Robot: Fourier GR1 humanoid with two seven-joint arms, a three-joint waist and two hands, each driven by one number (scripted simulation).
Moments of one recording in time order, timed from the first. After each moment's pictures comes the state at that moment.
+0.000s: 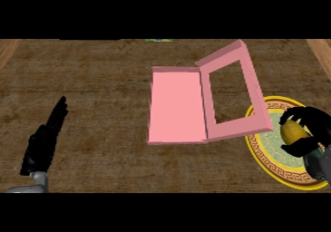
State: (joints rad) left arm -0.01 0.22 0.03 -1.51 -0.16 0.07 0.07; right arm -0.22 -0.47 -0.06 -1.23 0.79 0.28 0.08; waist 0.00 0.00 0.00
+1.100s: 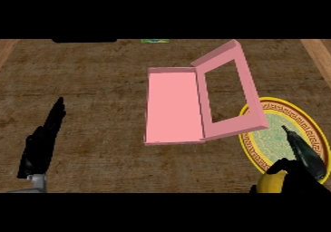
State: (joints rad) left arm 0.01 0.21 0.03 -1.57 -0.17 0.08 0.12; right arm 0.30 -0.07 0.38 -2.14 1.43 0.15 0.95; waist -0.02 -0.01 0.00
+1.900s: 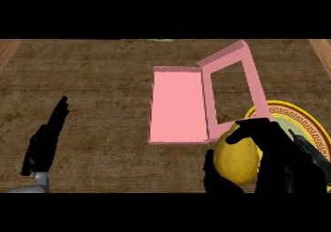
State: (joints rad) left arm 0.00 0.20 0.04 -1.53 -0.18 0.06 0.07; right arm -0.22 -0.01 0.61 -2.25 1.42 0.14 1.07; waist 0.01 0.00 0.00
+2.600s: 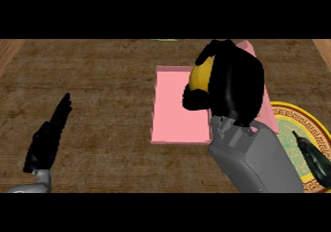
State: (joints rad) left arm -0.02 0.19 0.03 -1.56 -0.19 0.05 0.11; right arm -0.72 0.00 0.31 -1.69 1.13 0.09 1.09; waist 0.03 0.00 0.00
